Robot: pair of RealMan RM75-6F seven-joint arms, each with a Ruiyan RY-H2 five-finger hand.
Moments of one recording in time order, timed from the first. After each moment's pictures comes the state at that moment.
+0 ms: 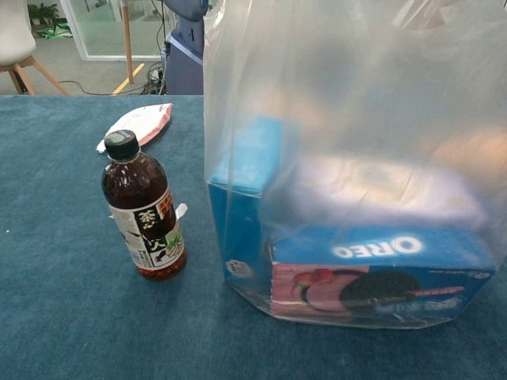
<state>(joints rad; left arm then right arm) -0.10 -1.13 -0.06 -1.62 1.48 1.49 0.14 0.05 -1.07 0.06 -1.69 -1.48 1.48 -0.10</state>
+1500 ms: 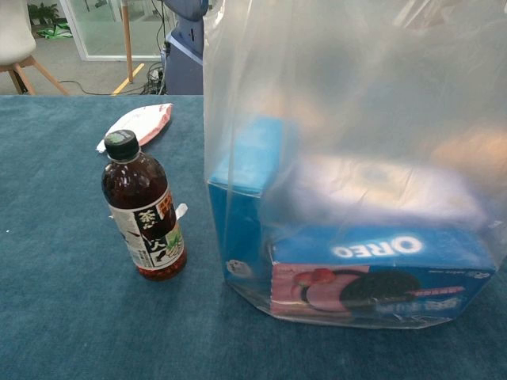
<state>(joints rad) -0.08 -1.09 -0.05 -1.69 1.49 1.52 0.16 0.41 -0.78 -0.02 -1.72 -1.94 1.37 0.89</state>
